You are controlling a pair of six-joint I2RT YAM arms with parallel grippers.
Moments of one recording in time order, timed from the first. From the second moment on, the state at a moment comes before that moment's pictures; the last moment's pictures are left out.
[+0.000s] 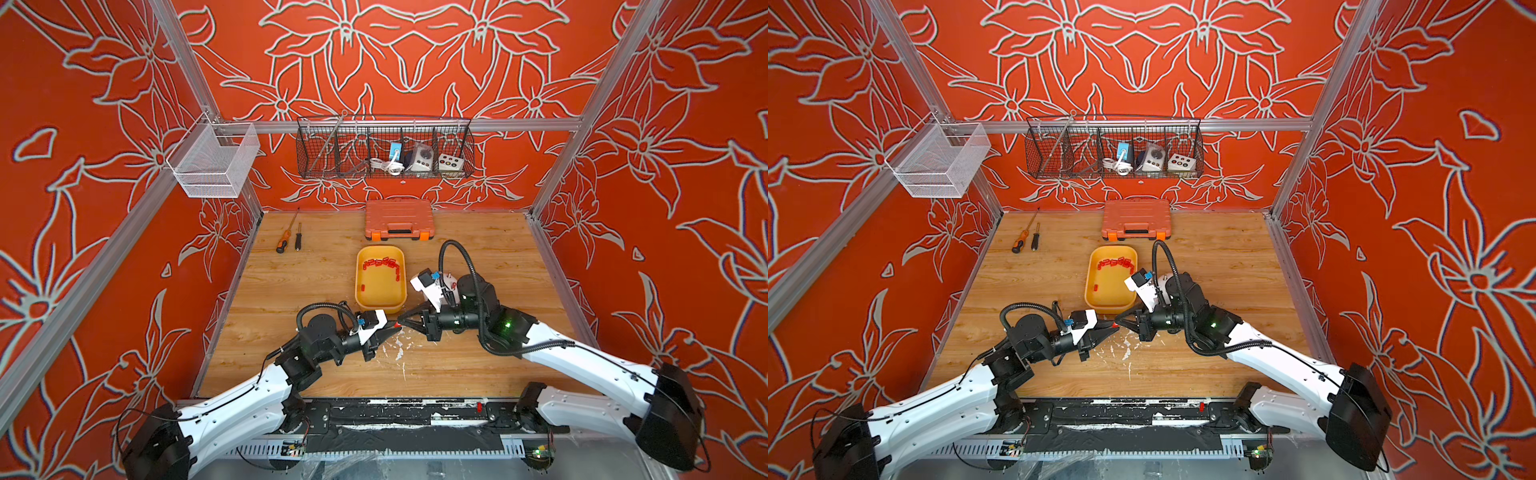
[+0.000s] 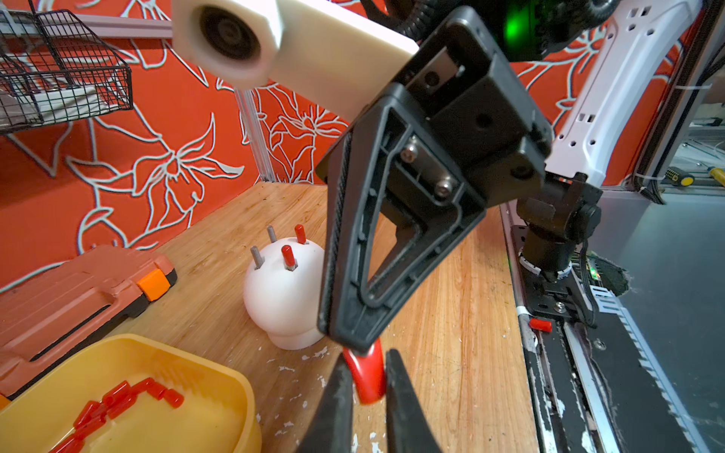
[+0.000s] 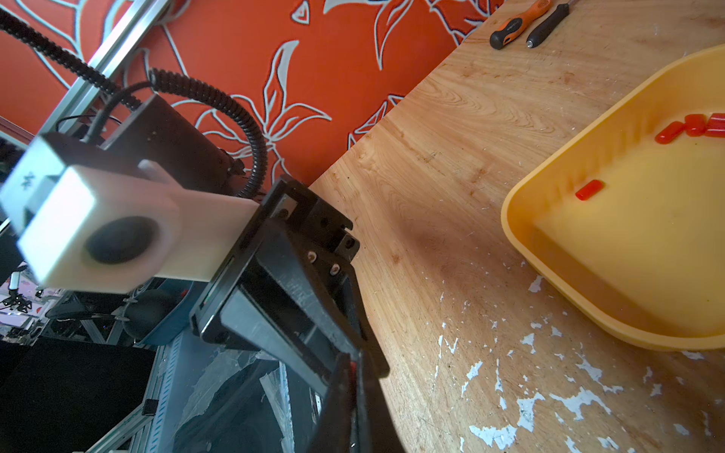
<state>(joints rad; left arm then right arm) -0.75 0.79 0.29 0.43 0.43 0.15 0.86 1.11 0.75 -0.03 -0.59 0.40</state>
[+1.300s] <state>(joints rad) -0.75 0.65 0.17 0.39 0.24 0.15 0.51 1.25 1.00 -0.22 -0.46 0.28</state>
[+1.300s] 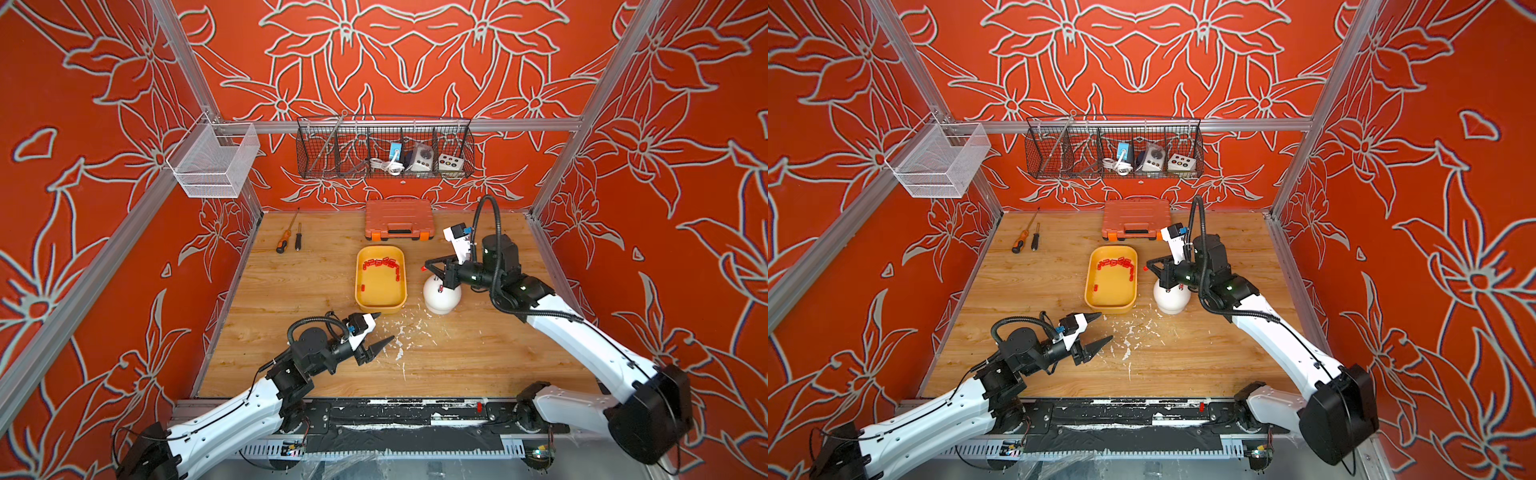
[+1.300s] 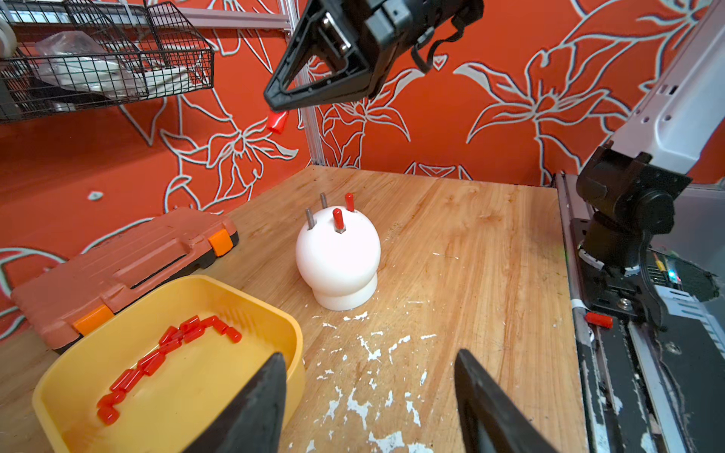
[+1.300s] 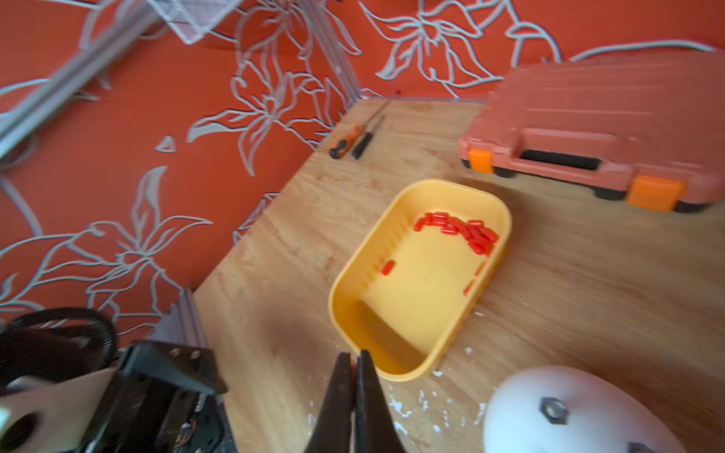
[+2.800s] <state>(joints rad) -0.75 0.76 0.21 0.39 0.27 0.15 0.44 1.45 1.11 -0.47 -0.23 0.15</state>
